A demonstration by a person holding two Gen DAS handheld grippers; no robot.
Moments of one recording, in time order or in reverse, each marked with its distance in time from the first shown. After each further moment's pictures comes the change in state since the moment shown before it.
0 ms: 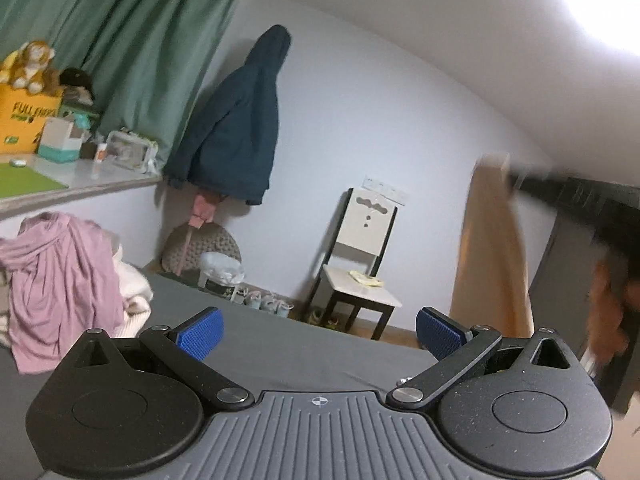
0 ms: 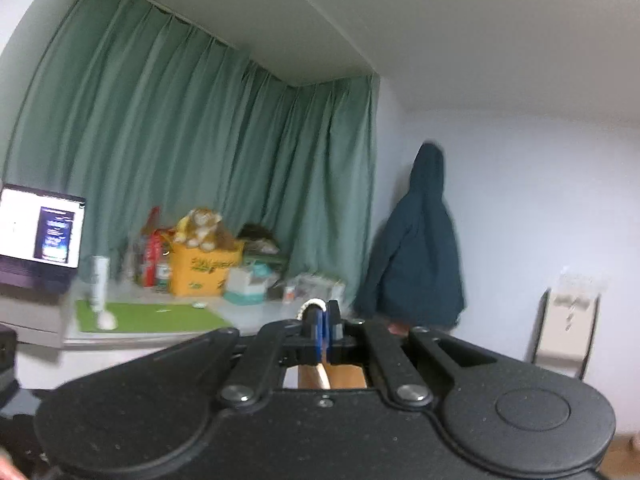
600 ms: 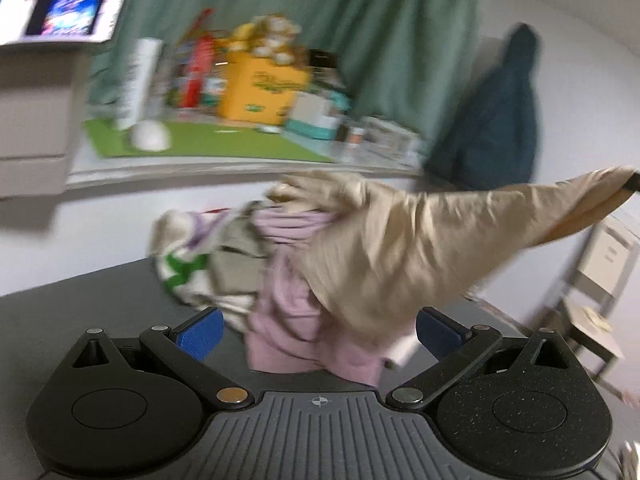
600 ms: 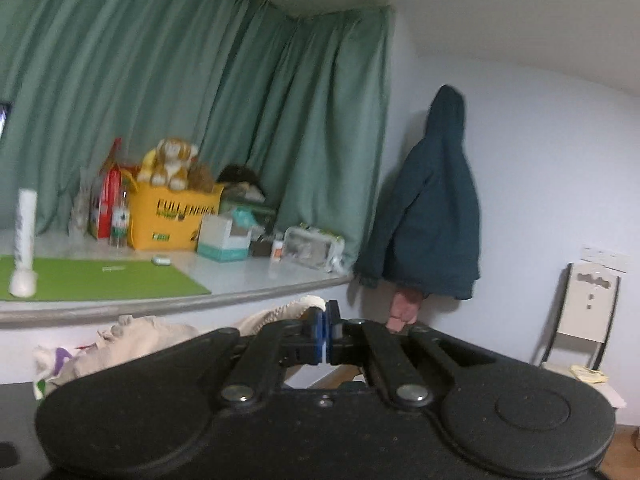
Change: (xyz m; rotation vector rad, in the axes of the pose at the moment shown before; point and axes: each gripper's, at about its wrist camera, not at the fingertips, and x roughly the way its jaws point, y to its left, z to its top) left arm 0.039 0.165 -0.018 -0.138 0.000 0.659; right arm 0.230 0.032 -0.049 -0.038 0.049 -0.084
